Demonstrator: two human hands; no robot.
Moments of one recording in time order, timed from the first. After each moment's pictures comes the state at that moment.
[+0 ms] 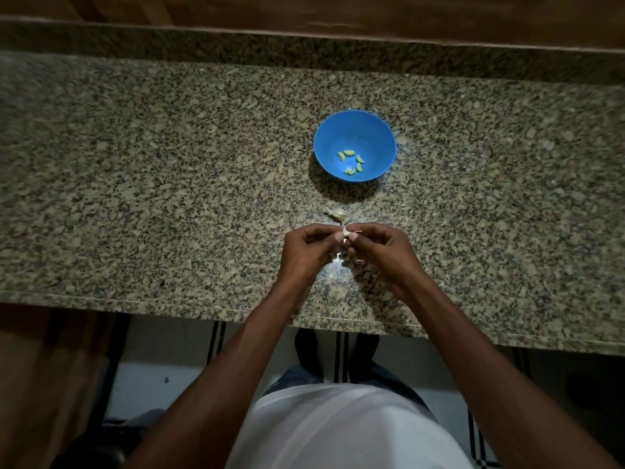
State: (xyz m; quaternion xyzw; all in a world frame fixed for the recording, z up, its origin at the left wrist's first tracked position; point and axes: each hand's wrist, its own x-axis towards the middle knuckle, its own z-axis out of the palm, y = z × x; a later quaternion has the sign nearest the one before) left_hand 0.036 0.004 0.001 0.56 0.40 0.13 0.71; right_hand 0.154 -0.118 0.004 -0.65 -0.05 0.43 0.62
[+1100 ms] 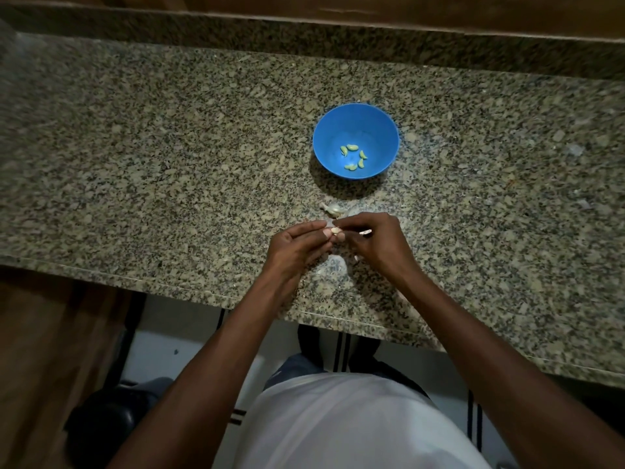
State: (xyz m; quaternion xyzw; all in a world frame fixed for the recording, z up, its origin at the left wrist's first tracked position) left_hand 0.042 -0.006 0.012 0.35 0.47 0.15 0.80; right_hand 0.191 -0.117 0.001 -0.76 -0.36 0.31 0.44
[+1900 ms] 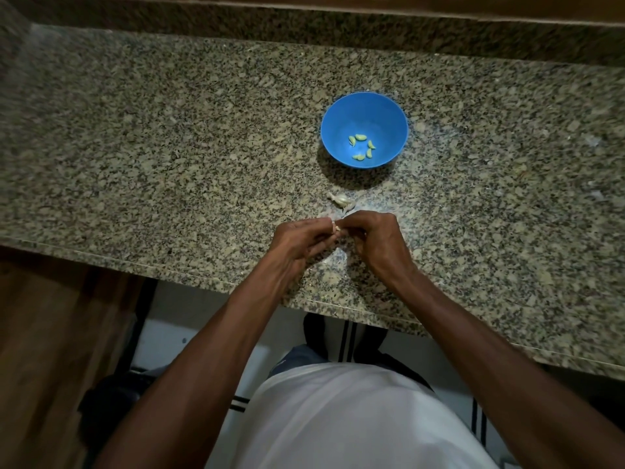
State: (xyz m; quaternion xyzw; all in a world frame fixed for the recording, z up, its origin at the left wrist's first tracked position) left_hand 0.046 -0.003 0.035 0.30 0.56 0.10 0.77; right_hand 0.170 -0.120 -0.002 -0.76 -0.48 0.17 0.40
